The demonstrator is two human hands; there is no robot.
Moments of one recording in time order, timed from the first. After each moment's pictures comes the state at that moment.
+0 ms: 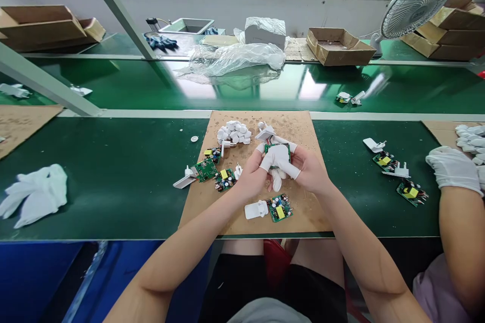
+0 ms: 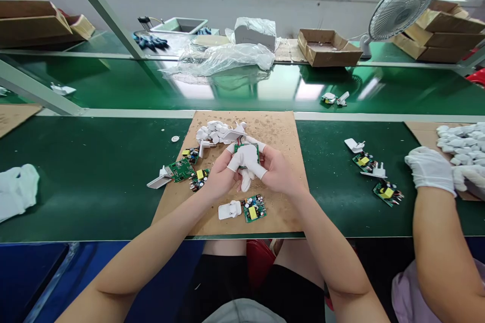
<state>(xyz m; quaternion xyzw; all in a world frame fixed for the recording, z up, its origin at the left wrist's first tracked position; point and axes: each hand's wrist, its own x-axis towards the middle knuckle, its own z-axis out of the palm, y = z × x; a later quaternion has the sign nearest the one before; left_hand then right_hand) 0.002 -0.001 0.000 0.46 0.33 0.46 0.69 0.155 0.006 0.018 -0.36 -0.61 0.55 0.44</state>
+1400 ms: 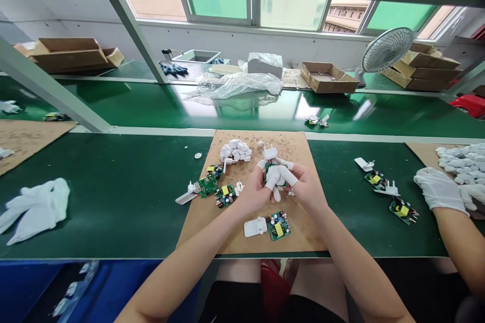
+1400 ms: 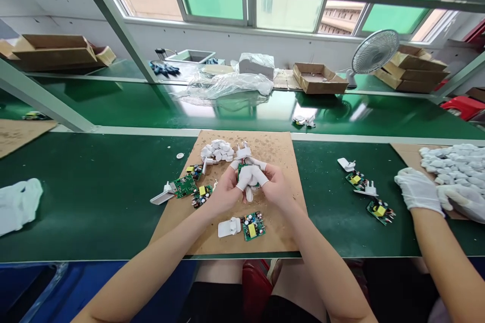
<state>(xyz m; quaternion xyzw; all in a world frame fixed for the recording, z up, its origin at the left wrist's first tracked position) 0.004 0.000 0.001 0.52 0.38 0.46 0.61 0.150 0.005 0.020 -0.39 -0.53 0.60 0.45</state>
